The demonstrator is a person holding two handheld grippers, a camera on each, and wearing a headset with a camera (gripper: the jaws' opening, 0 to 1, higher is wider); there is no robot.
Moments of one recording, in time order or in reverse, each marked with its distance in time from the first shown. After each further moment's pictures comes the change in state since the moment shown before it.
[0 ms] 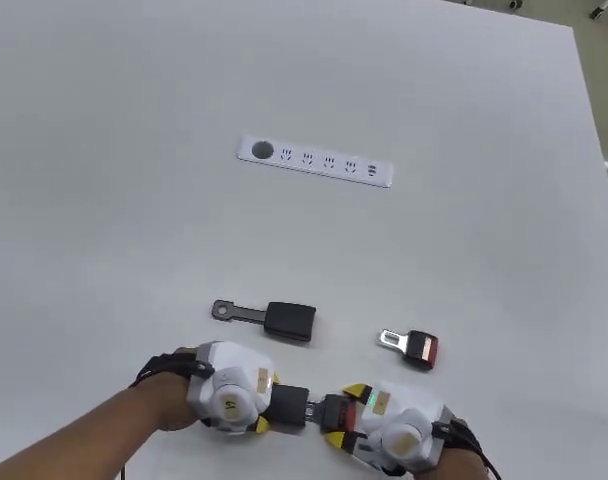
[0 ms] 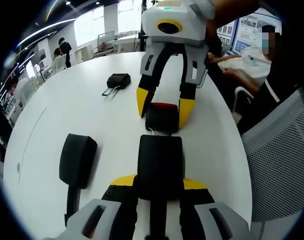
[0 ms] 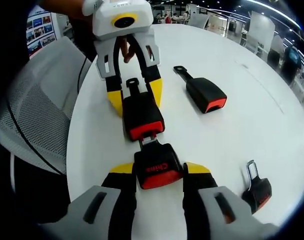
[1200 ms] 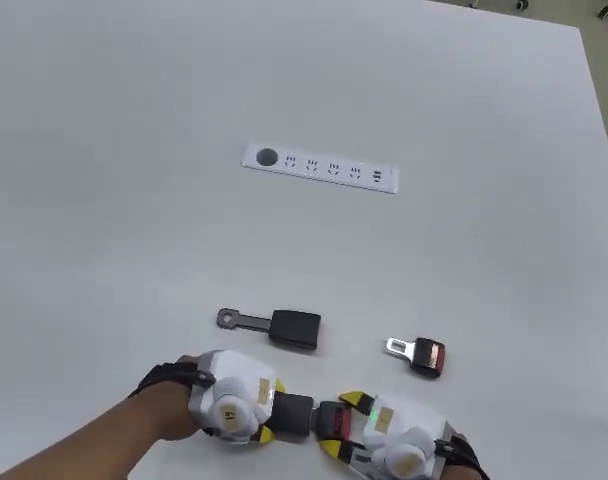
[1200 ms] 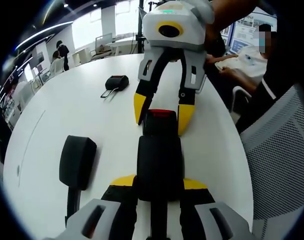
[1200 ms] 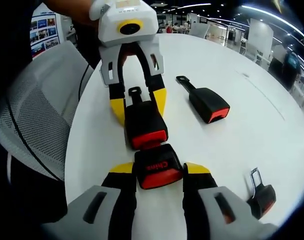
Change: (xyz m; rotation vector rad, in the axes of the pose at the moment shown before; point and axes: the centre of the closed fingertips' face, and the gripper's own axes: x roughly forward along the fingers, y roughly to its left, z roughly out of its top) left arm 0.001 -0.003 -0.003 0.027 -0.021 -0.011; right arm 0.001 0.006 0.017 -0.023 -0.113 0.009
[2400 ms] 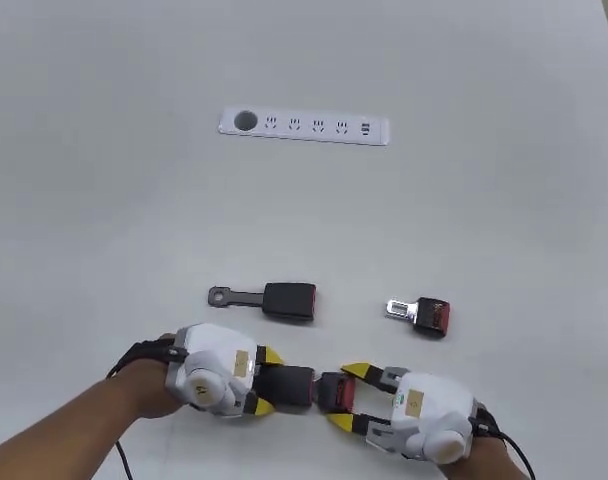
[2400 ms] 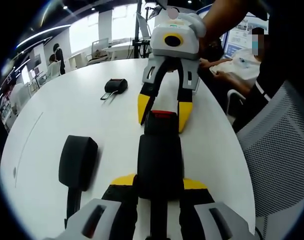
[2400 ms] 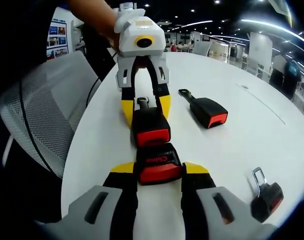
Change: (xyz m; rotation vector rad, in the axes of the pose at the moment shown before) left arm -0.002 0.005 0.001 0.010 -0.051 -0.046; right arm -0.003 0.000 -0.002 -0.026 -0.162 0.030
